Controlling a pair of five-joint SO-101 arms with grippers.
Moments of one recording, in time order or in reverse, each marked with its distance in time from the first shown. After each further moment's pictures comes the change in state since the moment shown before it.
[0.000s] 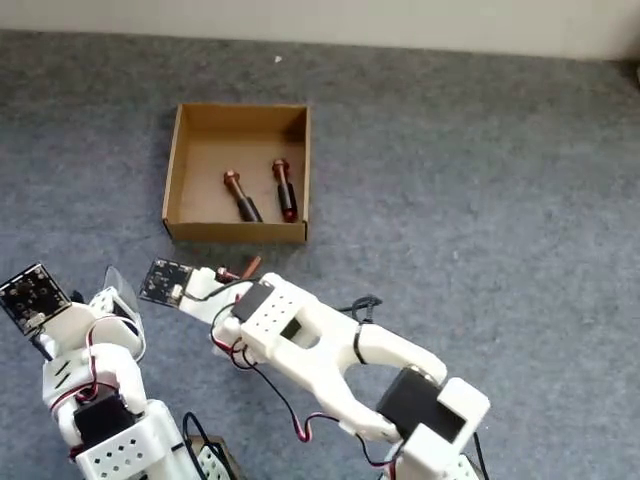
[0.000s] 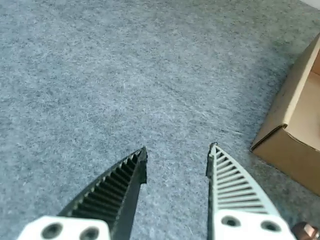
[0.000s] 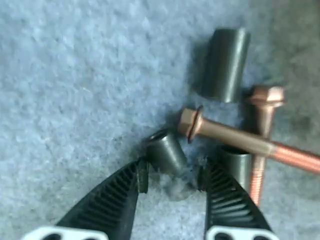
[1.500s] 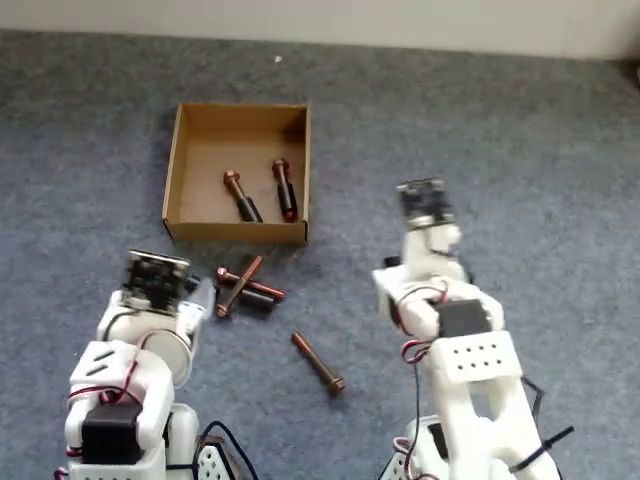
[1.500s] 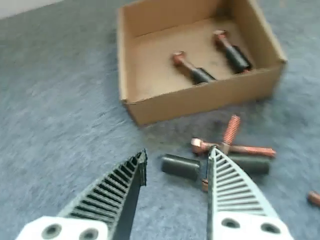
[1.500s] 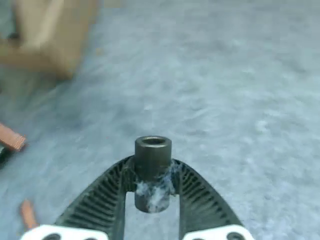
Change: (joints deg) left arm 32.3 0.1 -17.4 20.6 -24.6; right arm 44.5 -55.9 32.9 4.0 -20.0
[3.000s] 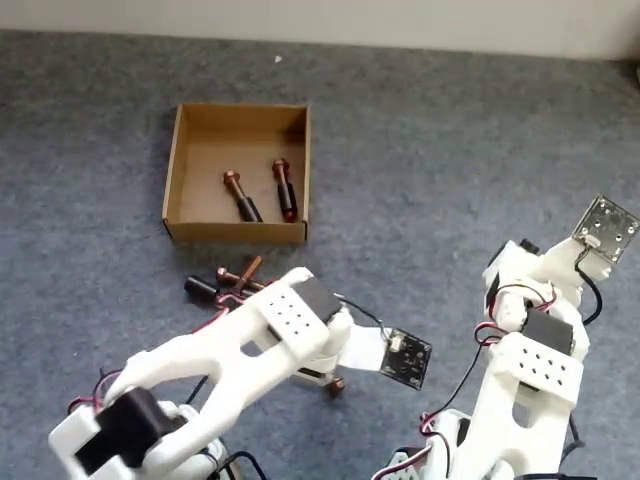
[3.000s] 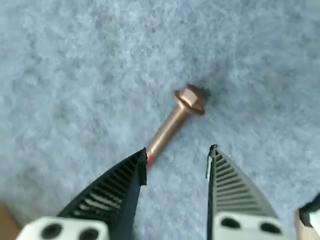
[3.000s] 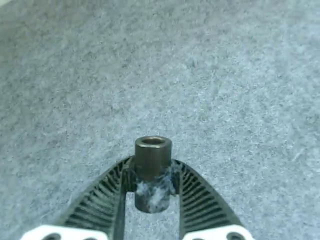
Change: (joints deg) left arm 46.6 94.5 -36.4 -4.7 -44.0; right arm 32.5 -0.1 0.7 -11.4 -13.7
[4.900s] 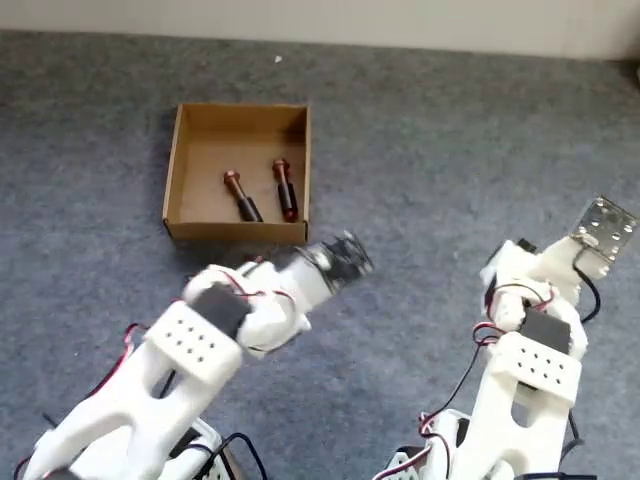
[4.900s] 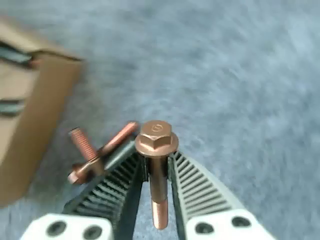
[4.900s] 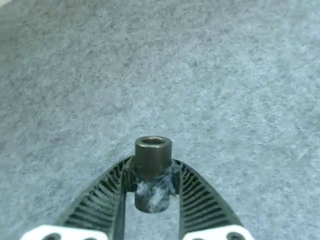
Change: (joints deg) left arm -15.9 -32.5 12.0 -3.4 36.9; right arm -0.9 0.0 0.0 0.0 -0.2
